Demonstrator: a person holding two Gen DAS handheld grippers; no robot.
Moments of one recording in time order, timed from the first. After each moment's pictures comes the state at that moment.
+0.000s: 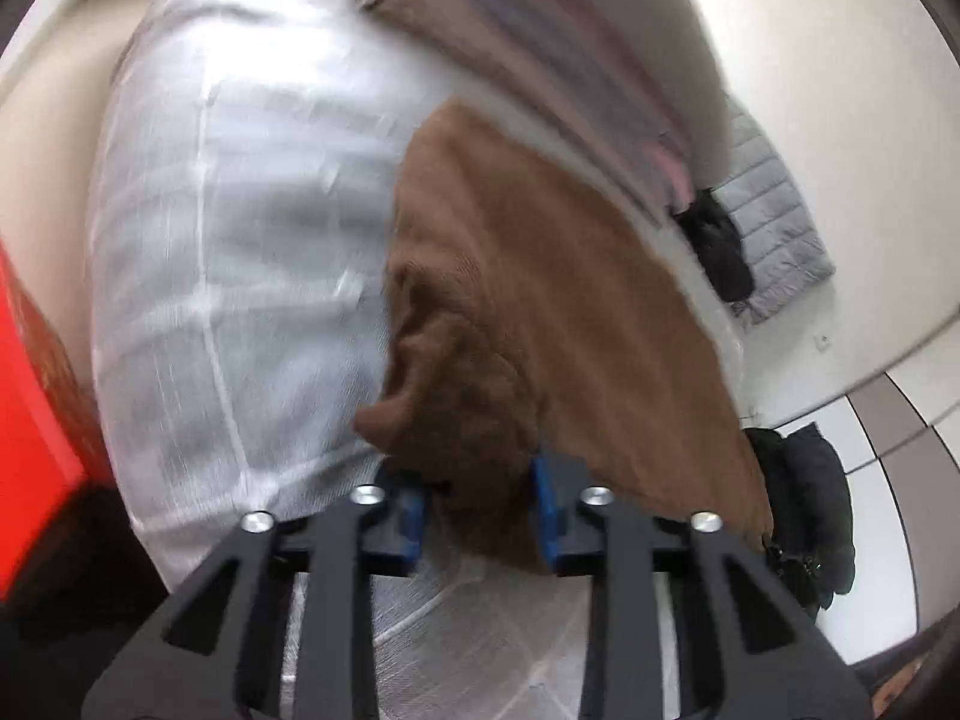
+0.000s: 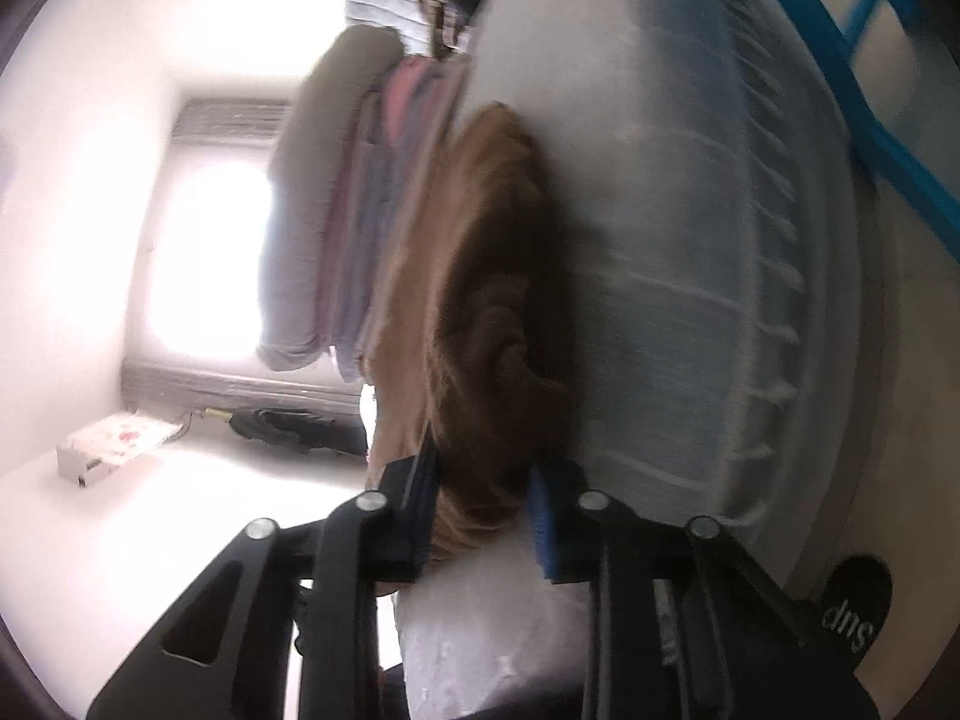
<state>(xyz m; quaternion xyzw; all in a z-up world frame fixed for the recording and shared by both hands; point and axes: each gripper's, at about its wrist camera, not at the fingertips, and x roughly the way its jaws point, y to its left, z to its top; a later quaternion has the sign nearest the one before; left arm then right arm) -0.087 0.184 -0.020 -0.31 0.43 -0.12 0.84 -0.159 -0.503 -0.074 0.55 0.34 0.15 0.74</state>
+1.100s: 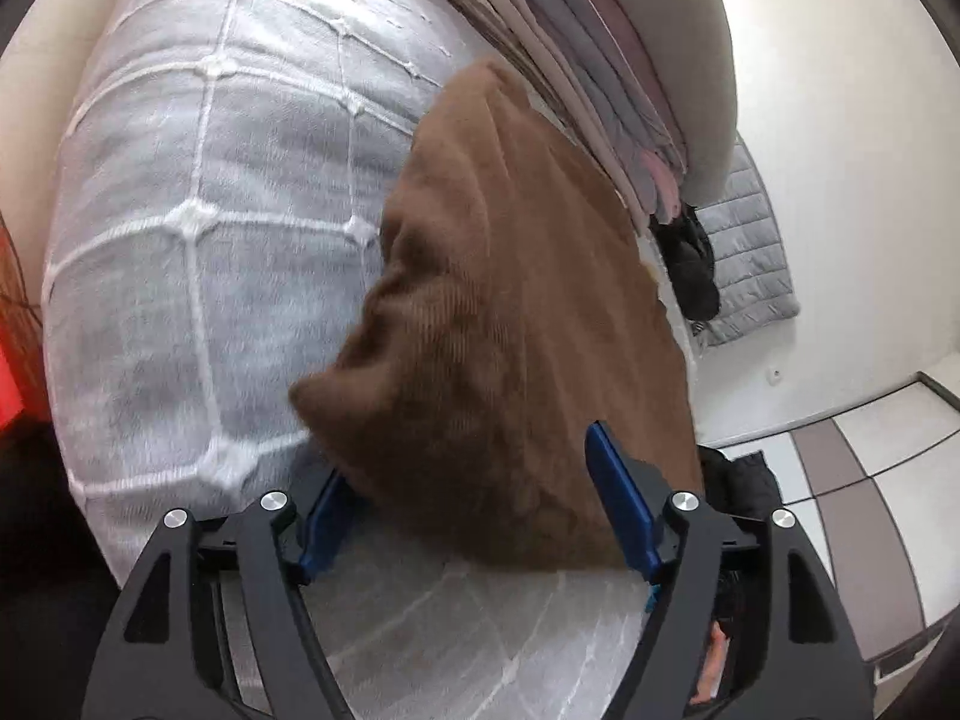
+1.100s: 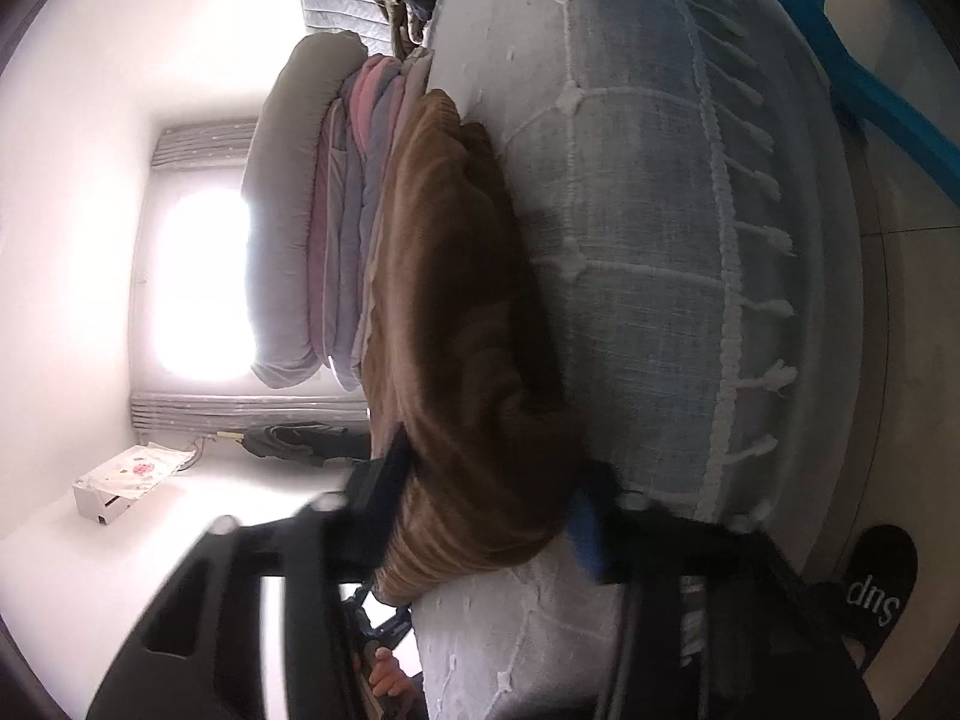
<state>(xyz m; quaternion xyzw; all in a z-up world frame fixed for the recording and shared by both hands) -0.087 0.194 -0.070 -0.41 0.45 -0.14 0.78 -0.154 -0.509 -0.112 0.60 0.36 0.15 0.70</state>
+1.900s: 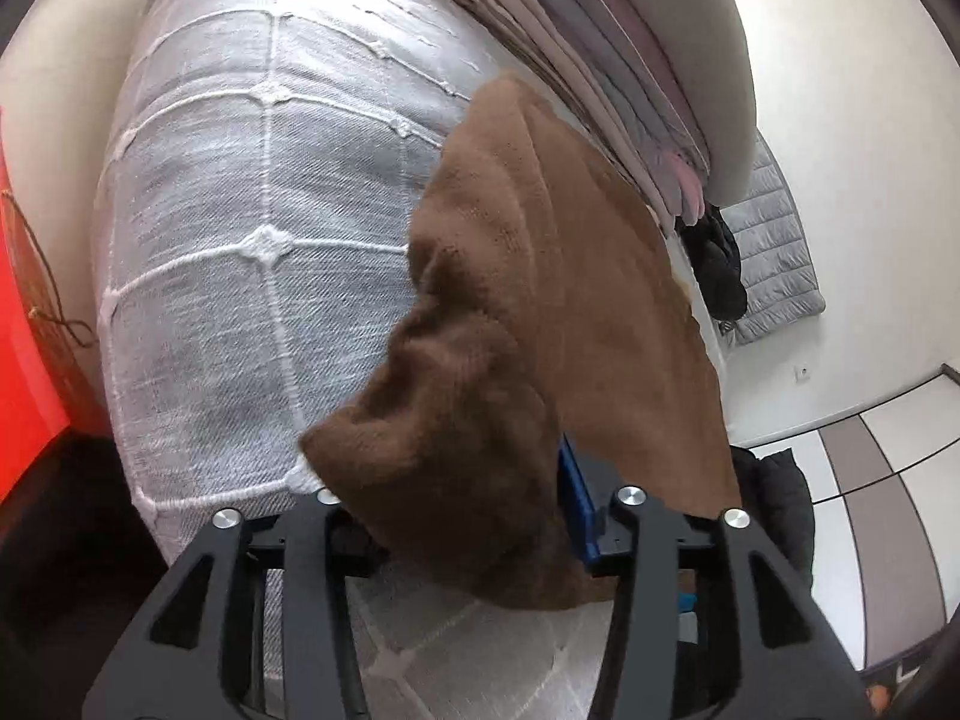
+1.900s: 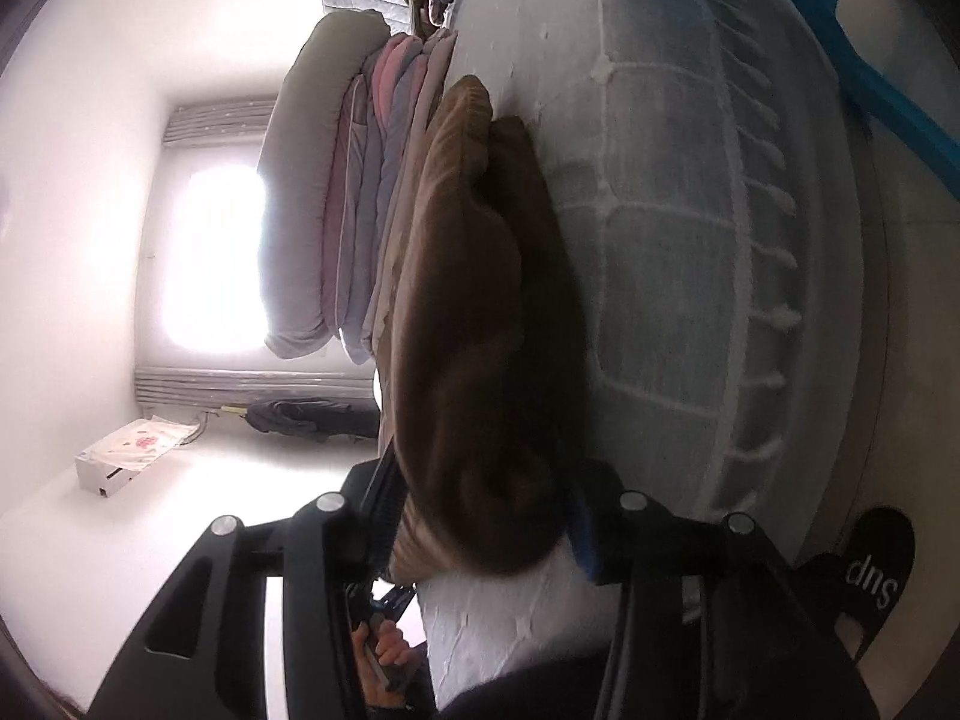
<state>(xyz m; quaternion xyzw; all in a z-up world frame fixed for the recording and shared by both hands) -0.088 0.209 -0.067 -0.38 0.46 -0.12 0.79 -0.166 -0.495 -0.090 0.59 0.37 0.17 0.70</state>
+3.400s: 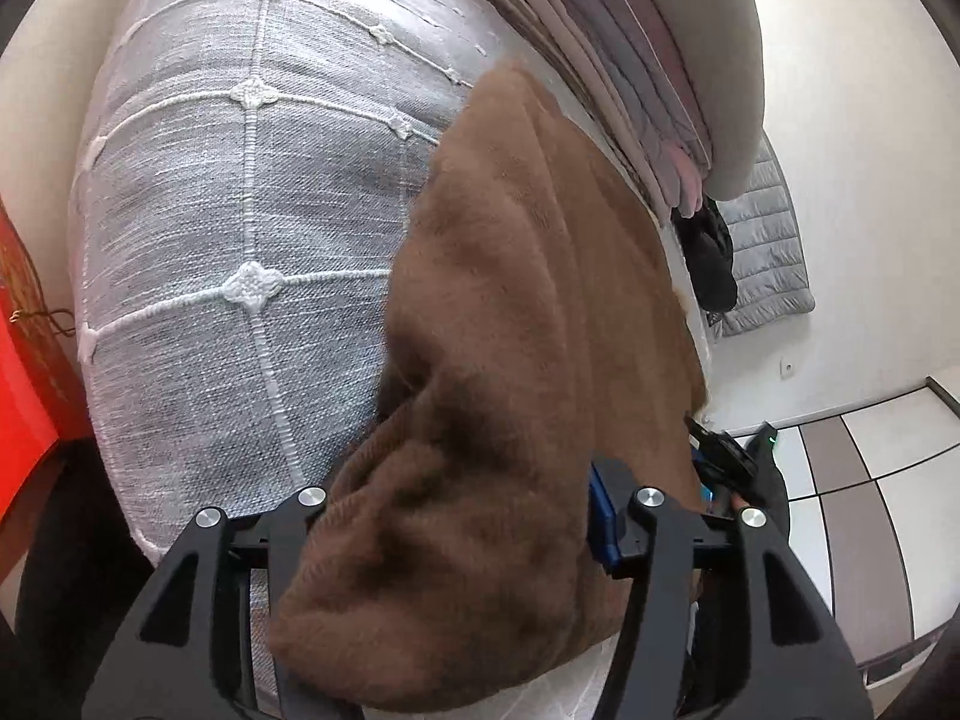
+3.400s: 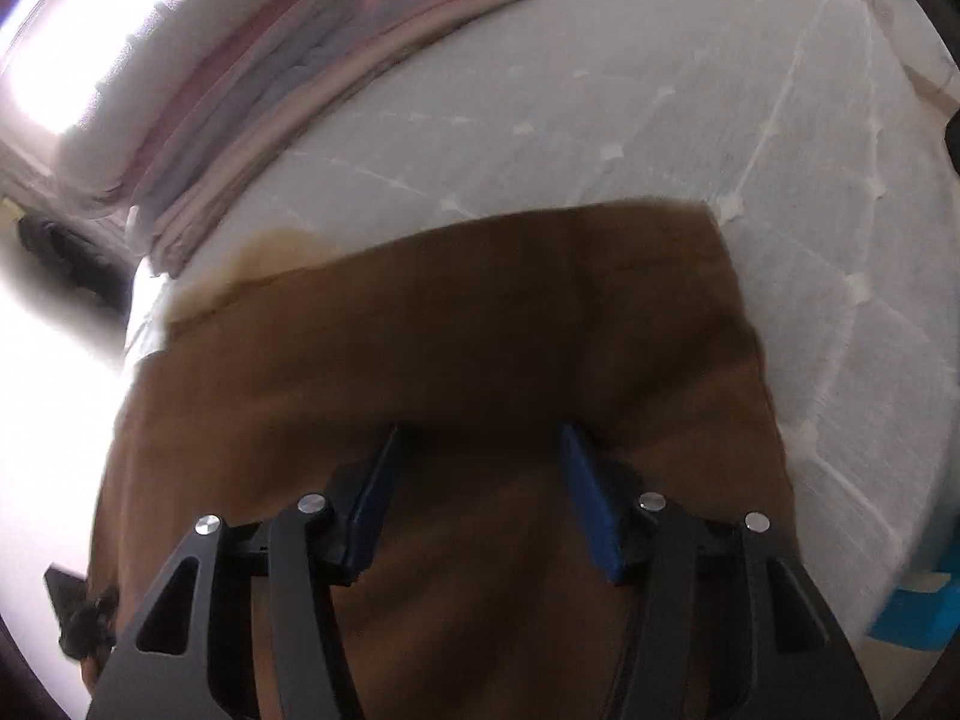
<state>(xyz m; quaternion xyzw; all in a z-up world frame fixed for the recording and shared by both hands) -0.058 0.214 -0.074 -0.41 0.49 -0.14 0.76 0.111 -0.399 -0.039 0.23 0.50 0.04 0.83</state>
